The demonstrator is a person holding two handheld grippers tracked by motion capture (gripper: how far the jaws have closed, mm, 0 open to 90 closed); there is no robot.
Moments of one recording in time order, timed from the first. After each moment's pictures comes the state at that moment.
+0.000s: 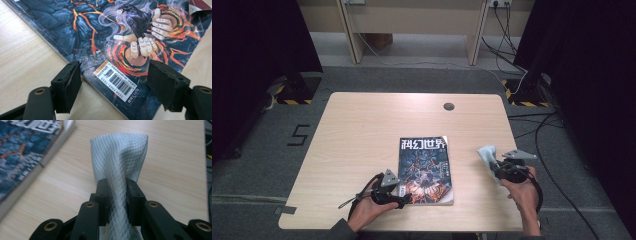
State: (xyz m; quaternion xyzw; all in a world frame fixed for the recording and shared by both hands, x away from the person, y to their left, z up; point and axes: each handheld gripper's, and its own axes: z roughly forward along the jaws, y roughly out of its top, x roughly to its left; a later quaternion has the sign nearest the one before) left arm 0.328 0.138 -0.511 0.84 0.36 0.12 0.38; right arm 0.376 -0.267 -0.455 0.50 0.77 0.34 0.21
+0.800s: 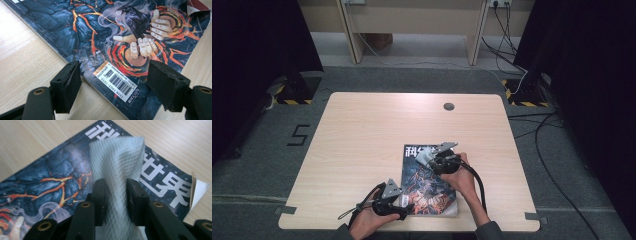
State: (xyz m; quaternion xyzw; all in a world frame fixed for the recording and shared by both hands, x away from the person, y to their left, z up) left arm 0.305 0.133 -0.513 0.85 0.35 0.10 0.39; right arm 0.416 -0.093 -0.473 0.34 0.88 0.30 0.15
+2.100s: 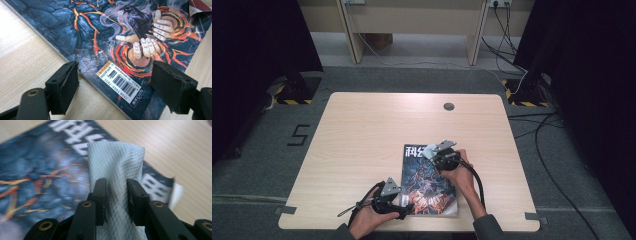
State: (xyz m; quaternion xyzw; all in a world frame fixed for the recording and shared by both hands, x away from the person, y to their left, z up) left arm 0.308 0.135 -0.516 0.84 0.35 0.09 0.40; right arm 0.433 -0.095 -0.490 0.34 0.87 0.28 0.21
